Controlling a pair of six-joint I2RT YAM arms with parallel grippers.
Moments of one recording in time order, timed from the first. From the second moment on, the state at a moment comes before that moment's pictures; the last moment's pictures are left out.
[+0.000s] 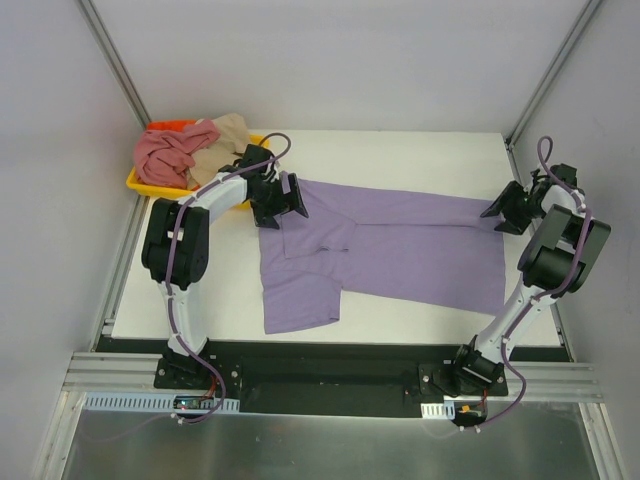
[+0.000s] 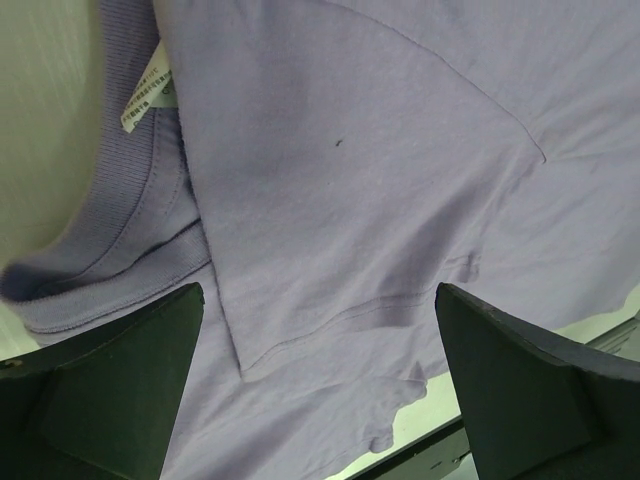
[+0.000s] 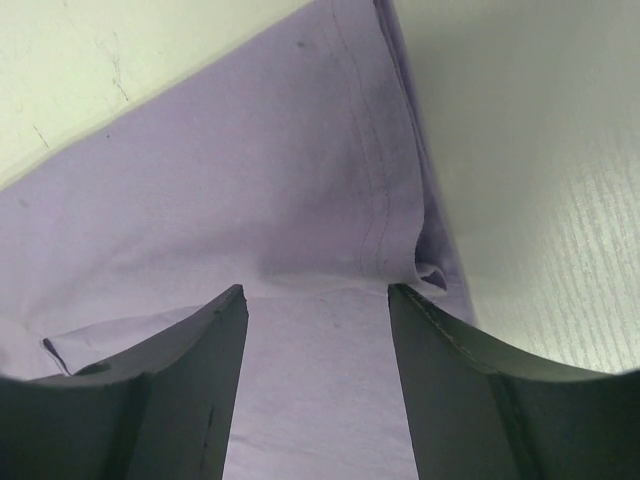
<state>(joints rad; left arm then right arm) -0.29 1.98 1.45 -0.56 0.38 -0.57 -0.47 2.05 1.51 -0.64 -0.43 0.18</state>
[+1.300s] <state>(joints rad) -0.28 1.98 1.45 -0.55 0.38 -0.57 -0.37 2.11 1.61 -0.77 -0.11 0.04</state>
